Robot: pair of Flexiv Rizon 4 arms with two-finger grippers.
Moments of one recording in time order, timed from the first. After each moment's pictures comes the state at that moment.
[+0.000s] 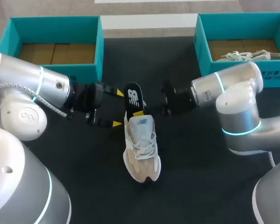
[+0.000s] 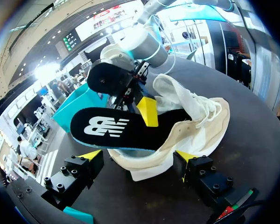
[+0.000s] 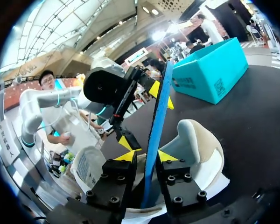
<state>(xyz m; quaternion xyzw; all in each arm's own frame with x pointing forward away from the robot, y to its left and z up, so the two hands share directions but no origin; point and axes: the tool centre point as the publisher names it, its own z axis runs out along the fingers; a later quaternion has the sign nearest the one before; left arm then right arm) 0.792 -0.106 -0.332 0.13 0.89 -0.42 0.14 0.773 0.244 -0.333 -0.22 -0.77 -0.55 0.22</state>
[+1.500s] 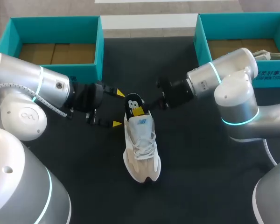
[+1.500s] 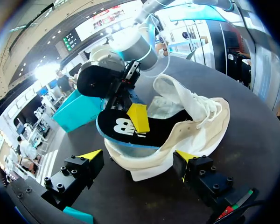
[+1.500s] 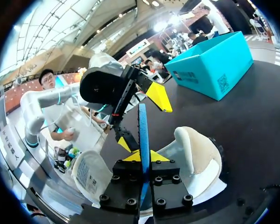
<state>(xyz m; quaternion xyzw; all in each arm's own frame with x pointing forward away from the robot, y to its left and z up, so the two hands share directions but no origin) 0.792 -0.106 -0.332 0.13 0.89 -0.42 0.14 0.779 0.245 -0.332 -0.21 -0.79 -0.51 0.26</state>
